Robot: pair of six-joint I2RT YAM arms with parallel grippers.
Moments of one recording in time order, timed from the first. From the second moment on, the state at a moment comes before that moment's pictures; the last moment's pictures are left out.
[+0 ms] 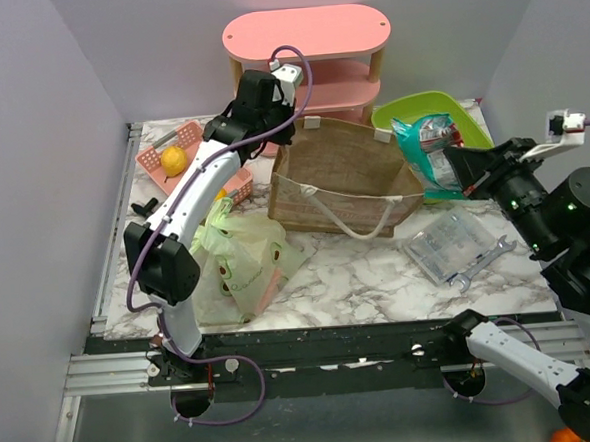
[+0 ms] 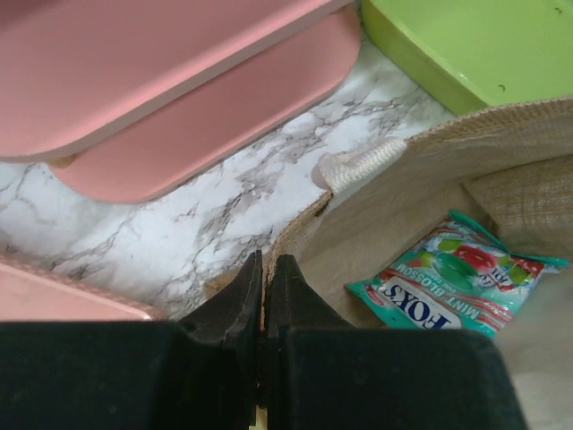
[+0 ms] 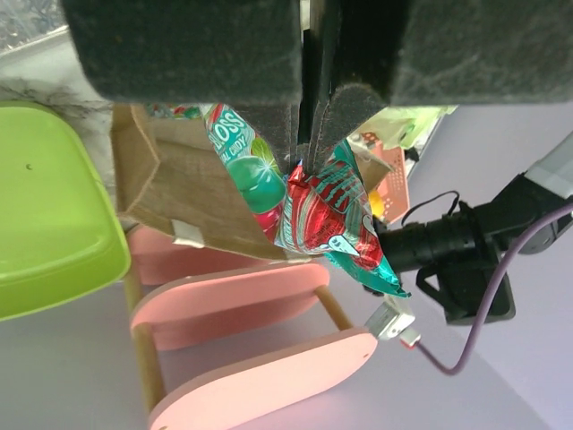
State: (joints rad) left arm -0.49 1.83 1.90 -0.60 0.09 -0.06; right arm 0.50 0.76 1.45 -0.64 0.21 0.42
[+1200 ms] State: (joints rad) left arm -0.47 1.31 1.62 -0.65 -0.03 -0.12; right arm 0.50 1.19 1.30 -0.13 0.08 0.39
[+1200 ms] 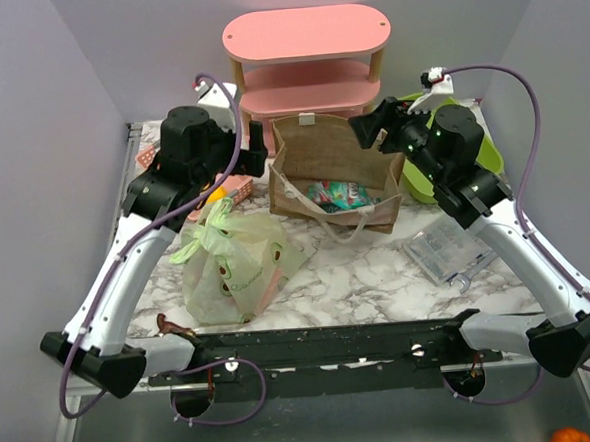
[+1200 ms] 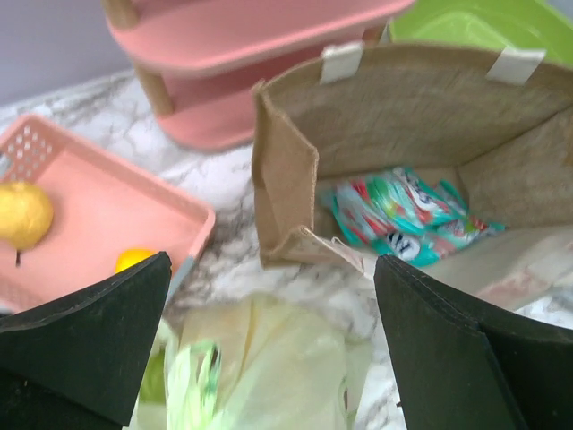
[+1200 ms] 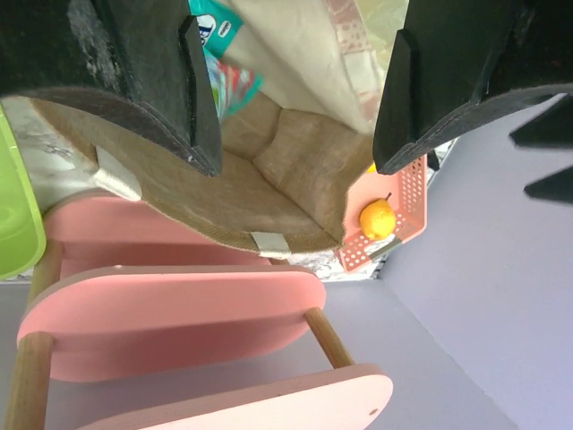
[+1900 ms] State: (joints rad) left arm -0.45 0.71 1.22 -0.87 -0.29 -0.29; right arm 0.51 1.25 1.38 -0.18 -0.34 0.48
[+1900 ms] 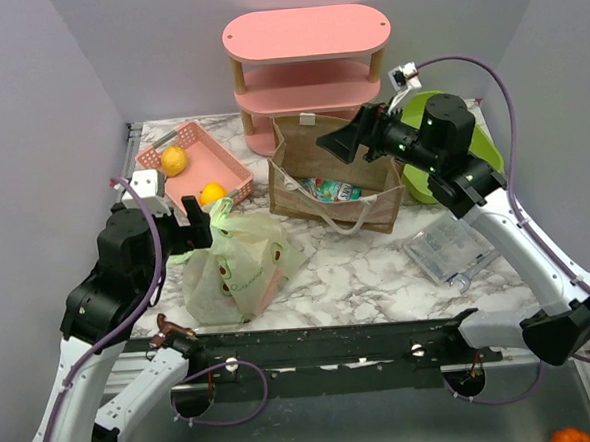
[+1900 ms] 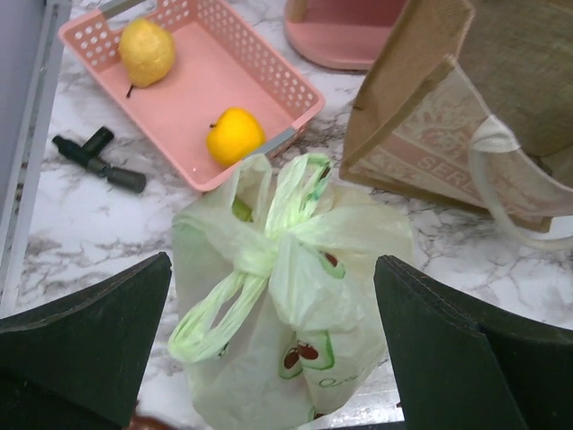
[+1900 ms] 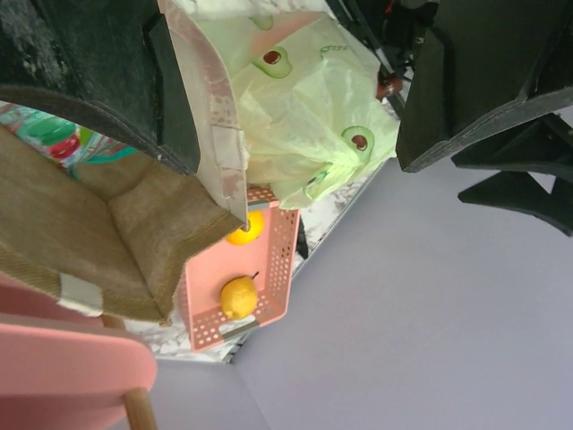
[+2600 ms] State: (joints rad) left arm -0.15 0.59 1.05 -0.97 -0.55 -0.36; right arm 0.93 1.79 1.97 -0.55 -0.08 0.57
